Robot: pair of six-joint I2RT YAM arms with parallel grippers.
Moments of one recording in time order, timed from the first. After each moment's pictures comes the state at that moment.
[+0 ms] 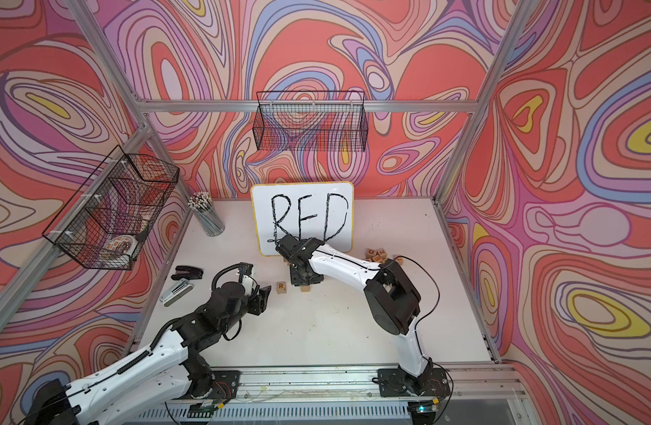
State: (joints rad) left arm -0.71 0.82 0.42 -0.17 -0.30 -0.34; right arm 0.85 2.00 1.63 -0.93 0.12 0.65
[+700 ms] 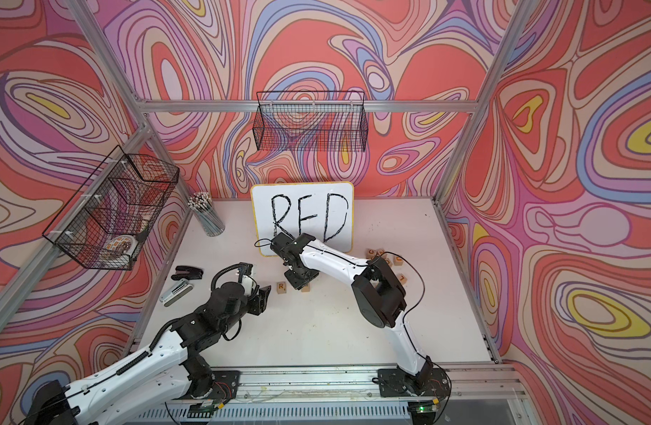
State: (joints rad) left arm -0.71 0.81 0.42 -0.17 -0.30 -0.34; right arm 0.85 2.14 1.81 -1.09 0.09 0.10
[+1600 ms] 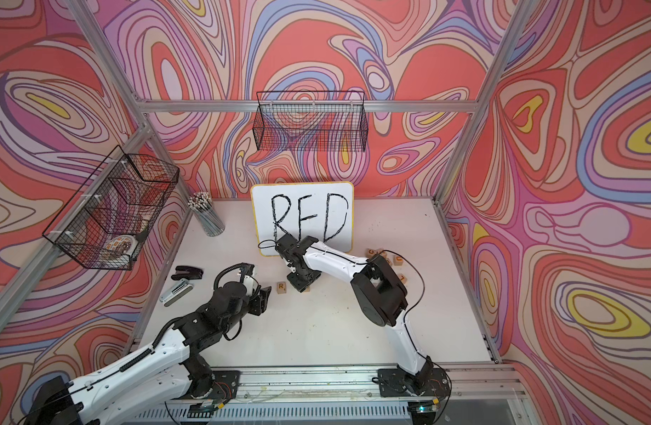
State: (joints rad) left arm -0.71 0.84 0.42 -0.18 -0.30 -0.34; right arm 0.83 2.13 1.71 -1.00 0.04 0.09
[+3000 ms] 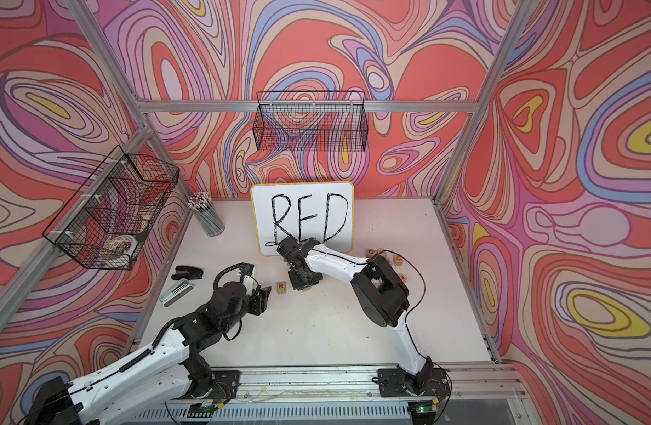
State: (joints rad) left arm -0.71 0.84 0.42 -0.18 -0.30 -0.34; right arm 0.82 2.12 1.68 -0.93 0.03 0.37
